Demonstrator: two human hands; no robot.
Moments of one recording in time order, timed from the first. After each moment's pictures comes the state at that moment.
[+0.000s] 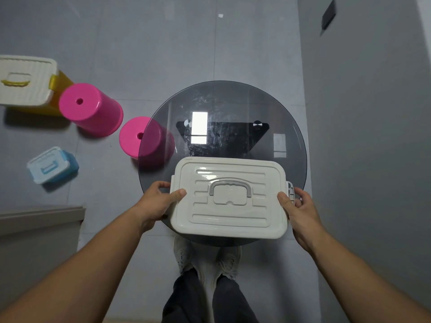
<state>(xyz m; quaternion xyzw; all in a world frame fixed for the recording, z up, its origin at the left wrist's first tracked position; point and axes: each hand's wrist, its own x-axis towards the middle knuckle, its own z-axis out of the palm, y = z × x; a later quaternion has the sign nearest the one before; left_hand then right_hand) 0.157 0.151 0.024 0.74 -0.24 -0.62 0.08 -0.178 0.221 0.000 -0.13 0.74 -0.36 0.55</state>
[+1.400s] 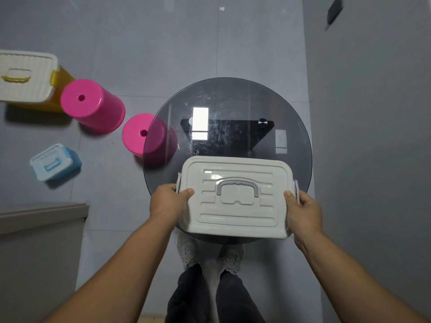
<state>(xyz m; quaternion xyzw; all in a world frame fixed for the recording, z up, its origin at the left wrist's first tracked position) 0.136 0.155 0.028 0.82 -0.34 -0.46 0.06 -0.144 0.213 0.015 -0.16 0.84 -0.30 0.42</state>
